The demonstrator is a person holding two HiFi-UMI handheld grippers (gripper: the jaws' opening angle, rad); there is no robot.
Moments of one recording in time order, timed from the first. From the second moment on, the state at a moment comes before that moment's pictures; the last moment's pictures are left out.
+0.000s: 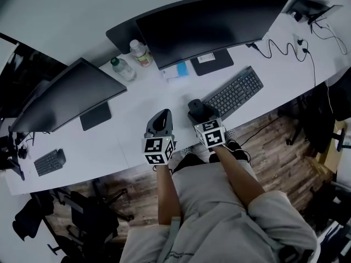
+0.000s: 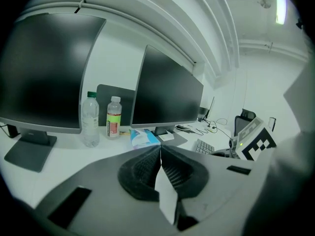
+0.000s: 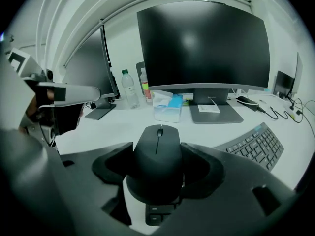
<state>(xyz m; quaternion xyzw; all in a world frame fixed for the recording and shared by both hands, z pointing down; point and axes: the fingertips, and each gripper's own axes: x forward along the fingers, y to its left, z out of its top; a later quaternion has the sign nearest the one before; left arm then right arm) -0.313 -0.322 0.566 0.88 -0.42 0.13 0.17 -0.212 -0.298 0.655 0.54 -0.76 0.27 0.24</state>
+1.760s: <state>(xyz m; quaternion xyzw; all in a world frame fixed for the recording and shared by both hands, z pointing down) -0.026 -0.282 0.593 0.80 -0.54 0.15 0.20 0.138 -0.326 0.647 0.48 -0.81 0.27 0.21</state>
